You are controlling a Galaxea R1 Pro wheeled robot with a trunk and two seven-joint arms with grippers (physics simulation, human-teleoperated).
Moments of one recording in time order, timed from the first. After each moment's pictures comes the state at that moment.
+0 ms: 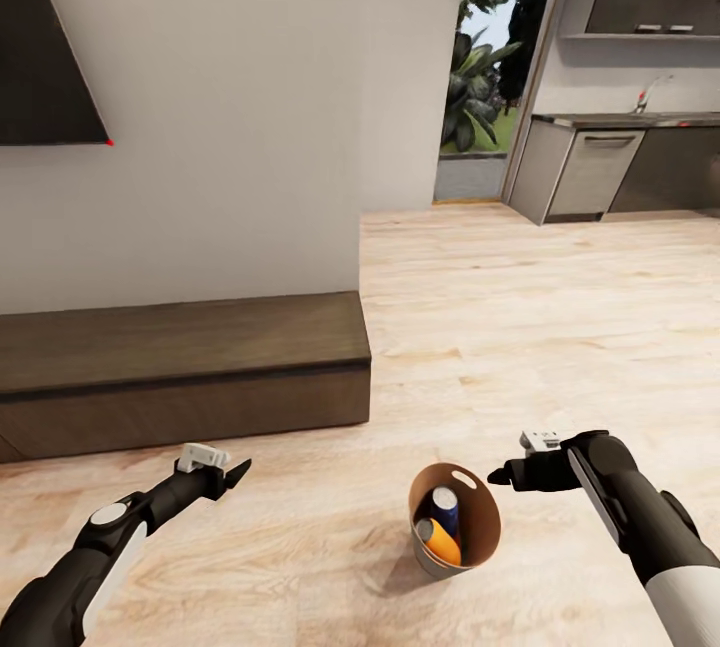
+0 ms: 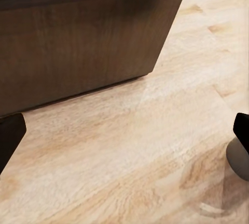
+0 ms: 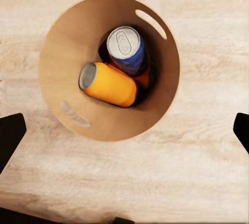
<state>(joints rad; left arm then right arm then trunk) -0.37 0.27 -0.06 -1.04 0.20 0.17 -0.45 -0.56 -0.29 0.04 -1.08 0.03 1.05 0.52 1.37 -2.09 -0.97</state>
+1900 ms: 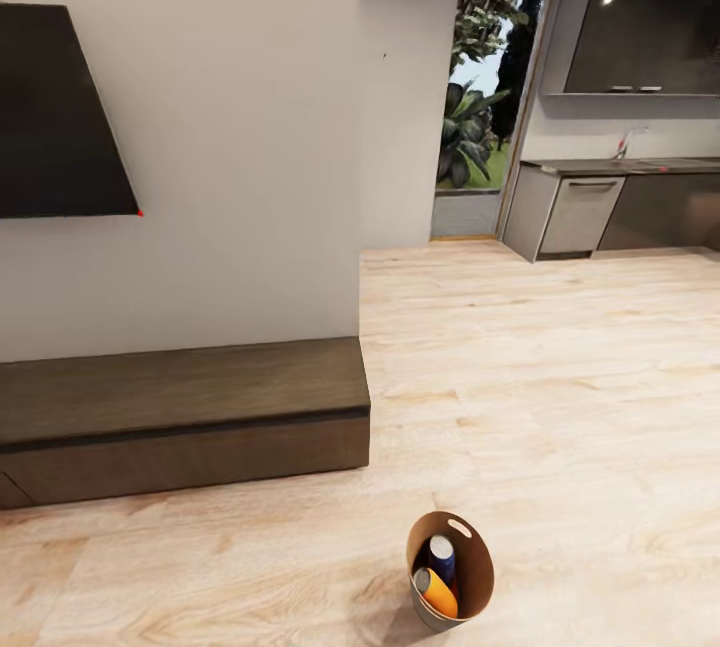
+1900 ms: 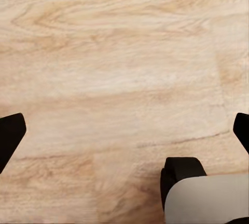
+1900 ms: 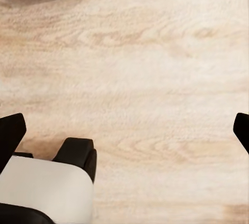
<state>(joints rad) -0.08 0.26 -0.04 -0.16 0.21 -0.46 -0.27 -0.09 -0.27 -0.11 -0.61 0.06 0.22 0.37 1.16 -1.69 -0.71</state>
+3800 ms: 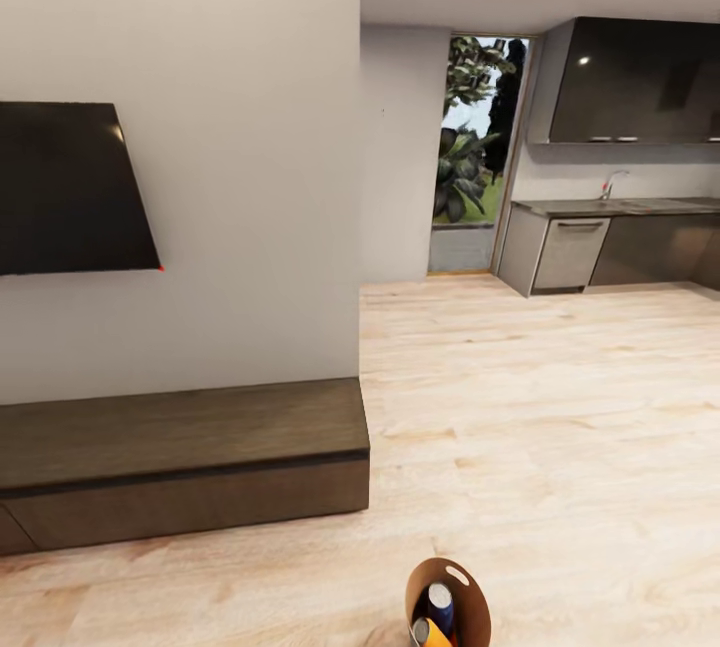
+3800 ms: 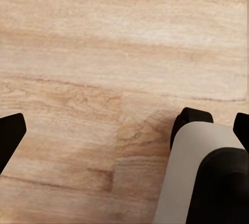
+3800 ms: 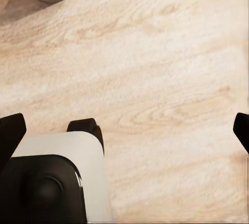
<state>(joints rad) -0.08 0.24 -0.05 -0.03 0.32 -0.27 -0.13 -0.09 -0.25 -0.32 0.00 0.07 -0.35 0.28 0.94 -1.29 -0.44</state>
